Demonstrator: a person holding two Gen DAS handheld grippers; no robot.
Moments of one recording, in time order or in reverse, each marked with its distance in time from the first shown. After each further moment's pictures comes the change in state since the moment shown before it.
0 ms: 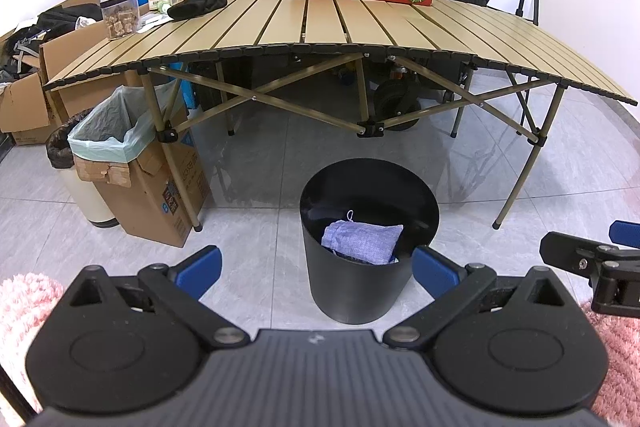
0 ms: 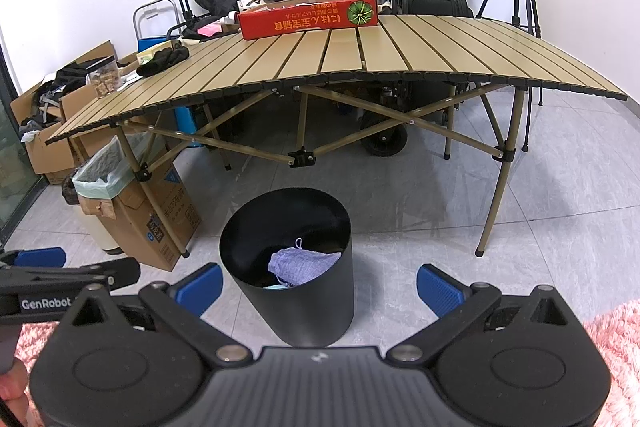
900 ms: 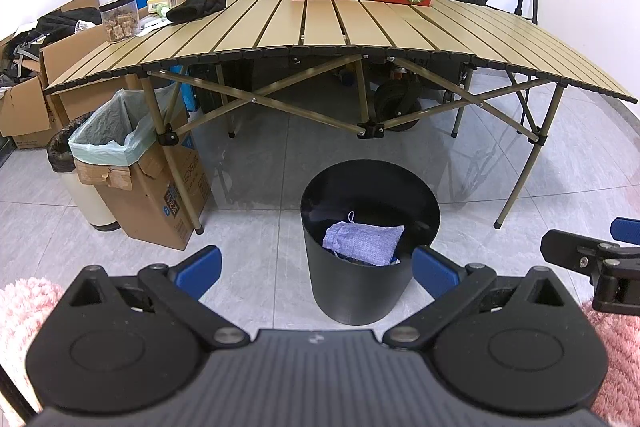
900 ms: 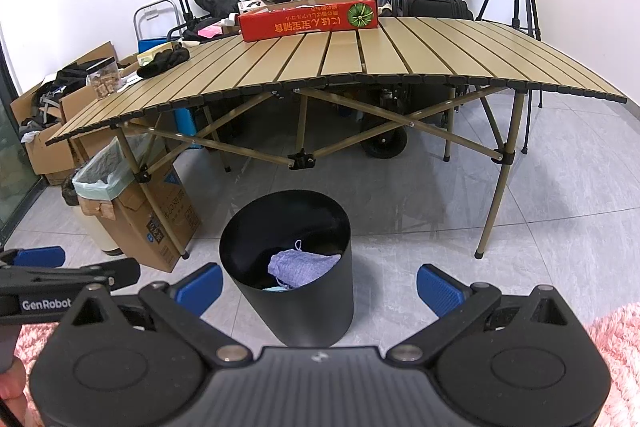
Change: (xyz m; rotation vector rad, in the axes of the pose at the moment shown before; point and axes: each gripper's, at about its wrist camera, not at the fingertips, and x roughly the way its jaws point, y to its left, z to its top) left arm -0.001 -0.001 0.001 0.009 -0.006 0.004; right arm 0.000 0.000 0.000 0.000 -0.001 0.000
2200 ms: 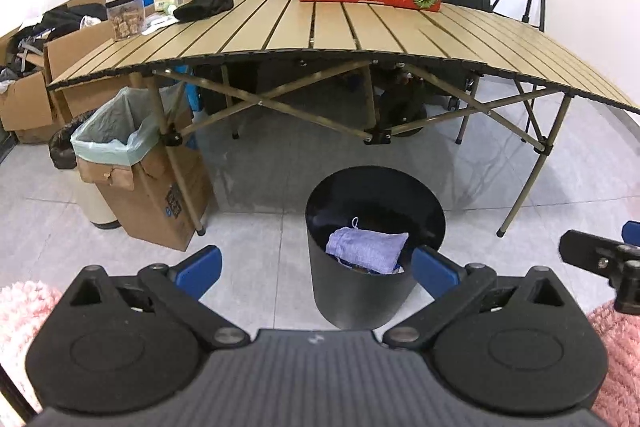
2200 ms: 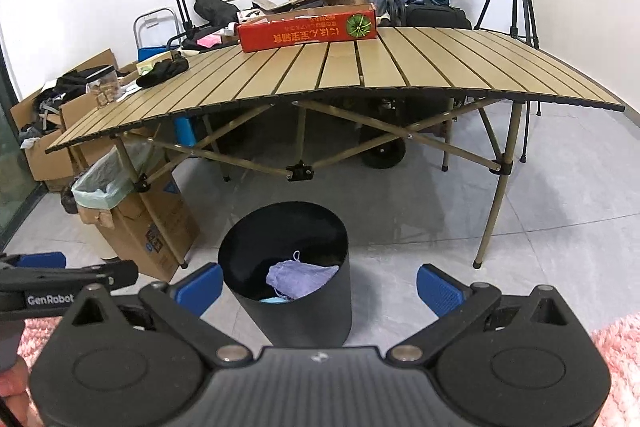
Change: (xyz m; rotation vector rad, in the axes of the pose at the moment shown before) left arm 0.004 0.005 0.004 -0.019 -0.008 0.002; right arm -0.002 -0.002 0.003 -0.004 -0.026 -0.005
